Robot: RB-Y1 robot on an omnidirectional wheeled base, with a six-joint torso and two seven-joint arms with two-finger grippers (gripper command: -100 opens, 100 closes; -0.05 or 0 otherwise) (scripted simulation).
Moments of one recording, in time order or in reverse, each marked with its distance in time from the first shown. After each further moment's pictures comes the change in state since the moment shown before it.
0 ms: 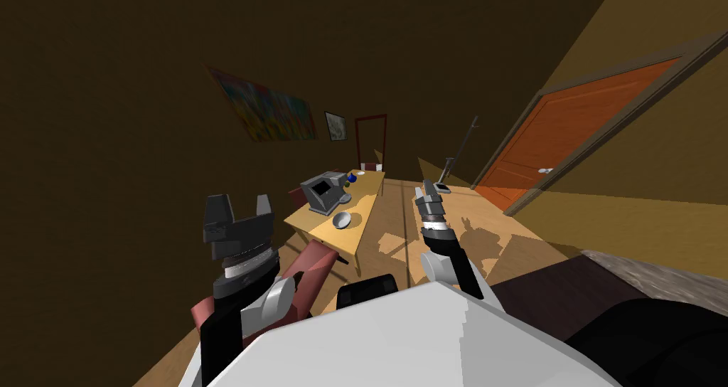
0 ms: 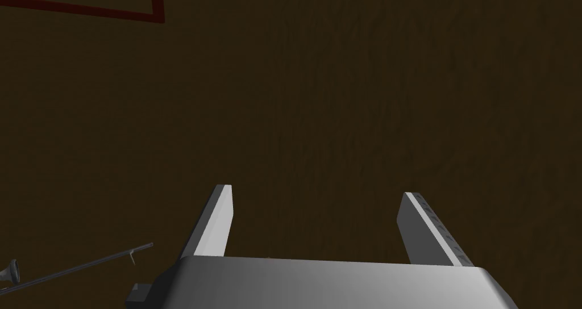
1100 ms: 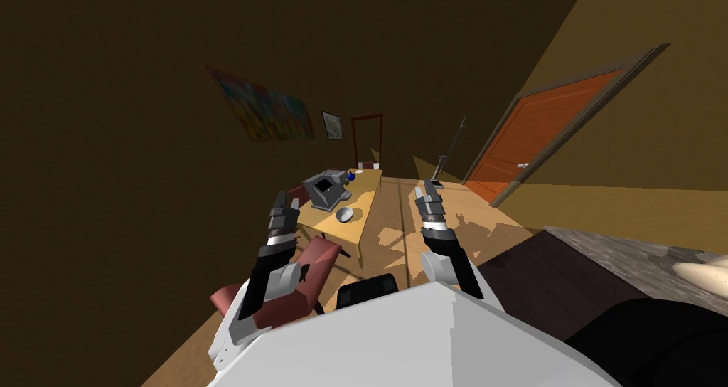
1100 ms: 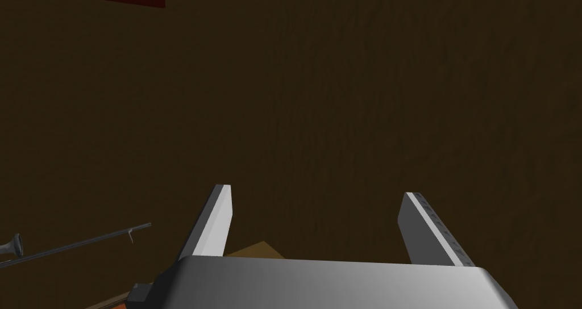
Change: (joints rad) left arm -0.171 0.136 0.009 0.245 0.018 0.227 -0.001; right arm 0.000 0.000 0.000 0.000 0.000 0.000 0.000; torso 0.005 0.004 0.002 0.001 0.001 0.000
